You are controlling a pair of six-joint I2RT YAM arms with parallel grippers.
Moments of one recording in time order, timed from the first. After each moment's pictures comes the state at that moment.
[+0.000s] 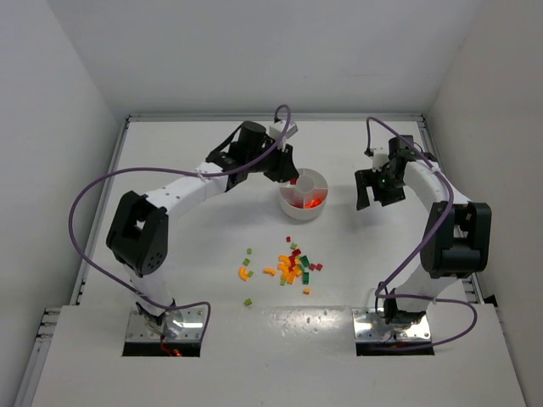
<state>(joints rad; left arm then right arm) -0.58 1.76 1.40 -0.13 0.42 -0.15 -0.06 1.67 1.16 -0.76 -0.24 -0.23</state>
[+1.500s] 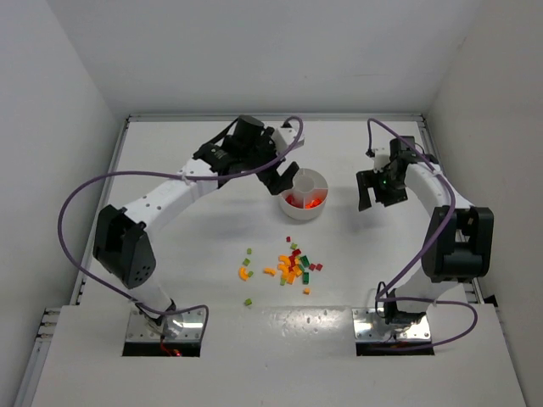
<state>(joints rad) -0.61 1.66 1.51 -0.44 0.34 0.28 -0.06 1.64 1.14 -0.76 -0.21 -0.23</state>
